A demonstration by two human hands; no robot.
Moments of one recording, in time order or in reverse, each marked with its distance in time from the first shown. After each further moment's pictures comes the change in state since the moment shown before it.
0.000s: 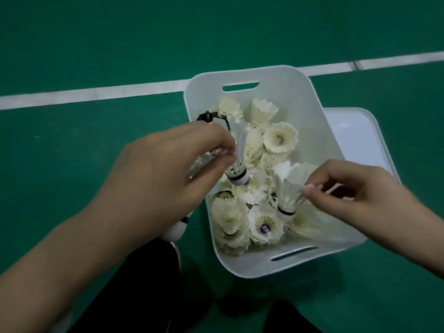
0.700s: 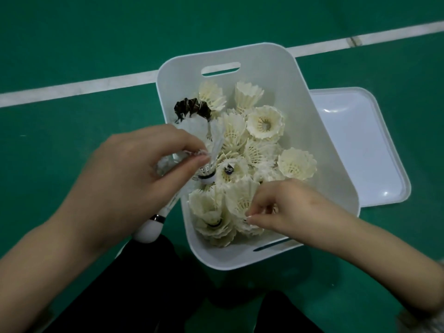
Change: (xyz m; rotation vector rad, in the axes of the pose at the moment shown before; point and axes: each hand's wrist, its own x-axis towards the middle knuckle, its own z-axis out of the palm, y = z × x) left_hand 0.000 0.004 0.025 -0.043 -0.011 -0.029; right_hand 0.019 0.036 0.045 -0.308 -0.294 -0.069
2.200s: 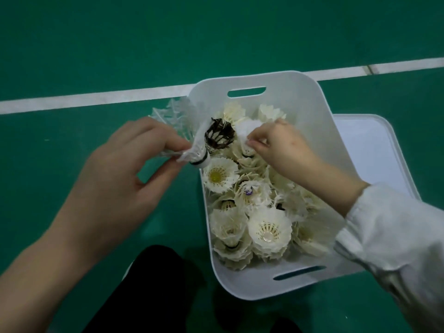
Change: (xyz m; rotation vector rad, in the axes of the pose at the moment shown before) left_hand -0.004 -0.040 -0.022 0.046 0.192 0.016; right_hand 0.120 -0.013 -0.036 -0.176 0.388 -0.042
